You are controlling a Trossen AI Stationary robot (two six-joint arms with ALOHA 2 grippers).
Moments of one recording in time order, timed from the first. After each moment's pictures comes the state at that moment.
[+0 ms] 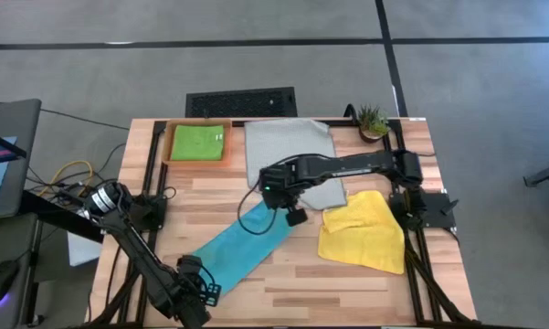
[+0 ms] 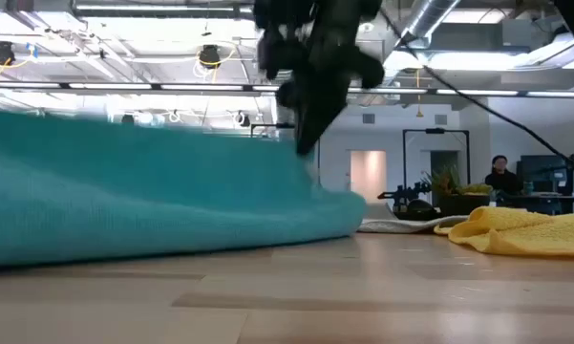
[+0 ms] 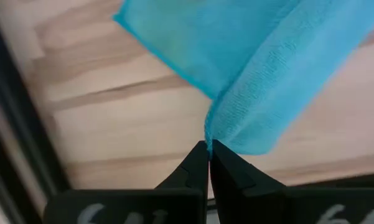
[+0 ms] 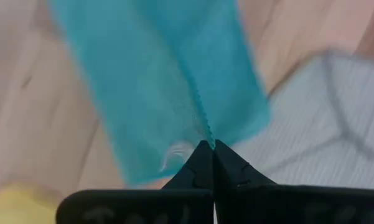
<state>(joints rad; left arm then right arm) -0.88 1.84 1.48 -1.26 -0.01 -2.25 0.00 2.03 1.71 -0.99 -0.05 -0.43</state>
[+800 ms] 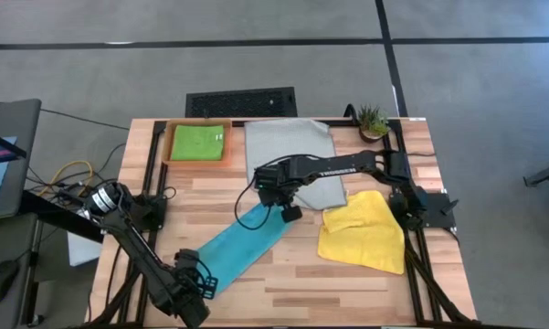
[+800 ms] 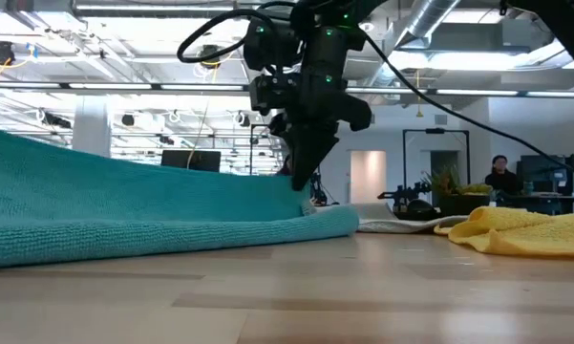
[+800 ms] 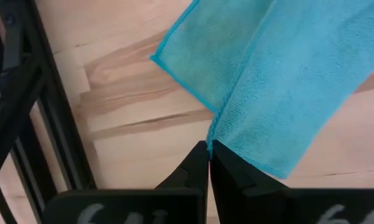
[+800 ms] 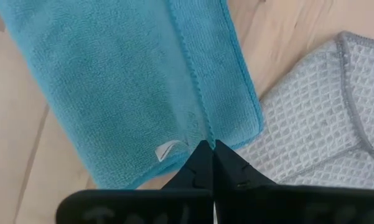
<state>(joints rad) -0.88 1.83 1.48 -1.38 -0.04 -2.22 -0.04 2.13 1.71 -0.93 -0.05 -0.47</state>
